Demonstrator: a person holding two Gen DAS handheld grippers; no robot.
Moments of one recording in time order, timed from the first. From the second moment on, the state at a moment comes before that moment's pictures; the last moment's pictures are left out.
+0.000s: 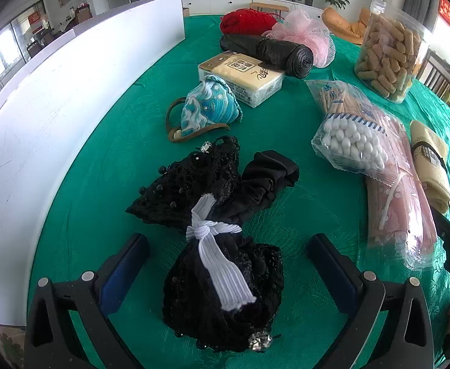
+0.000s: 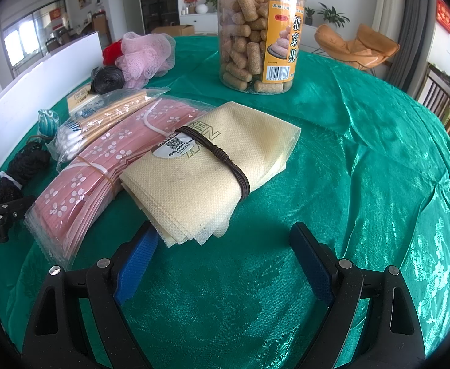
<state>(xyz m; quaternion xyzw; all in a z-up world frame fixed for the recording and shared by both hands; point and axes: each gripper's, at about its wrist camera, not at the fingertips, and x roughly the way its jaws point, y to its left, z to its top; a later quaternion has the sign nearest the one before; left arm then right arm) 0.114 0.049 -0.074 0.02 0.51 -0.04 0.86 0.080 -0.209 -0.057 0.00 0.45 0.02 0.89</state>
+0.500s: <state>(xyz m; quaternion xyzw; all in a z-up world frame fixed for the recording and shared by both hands) 0.114 0.049 -0.073 0.02 0.51 -0.04 0.86 0.085 -0.214 -0.053 -0.01 0.48 0.05 0.87</state>
